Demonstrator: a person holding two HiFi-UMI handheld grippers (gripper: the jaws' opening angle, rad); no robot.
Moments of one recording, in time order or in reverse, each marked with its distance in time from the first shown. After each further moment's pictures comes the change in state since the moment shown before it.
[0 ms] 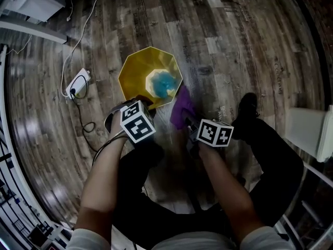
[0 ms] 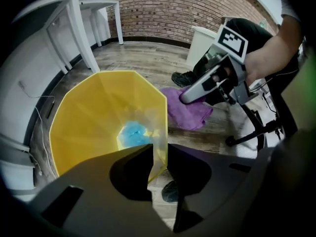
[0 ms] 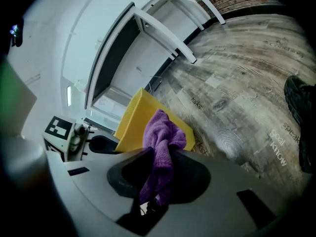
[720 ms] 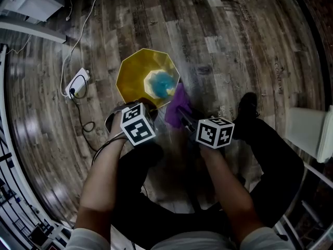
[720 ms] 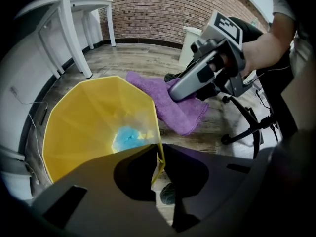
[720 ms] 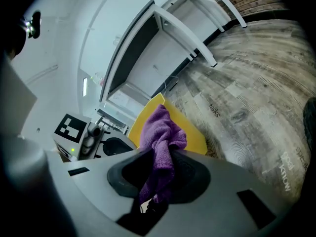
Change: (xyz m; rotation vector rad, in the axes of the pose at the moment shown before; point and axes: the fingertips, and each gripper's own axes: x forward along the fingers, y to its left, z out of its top) left arm 0.001 -0.015 0.010 0.063 -0.015 -0.052; right arm -0.003 0.039 0.018 -0.147 0.019 0.120
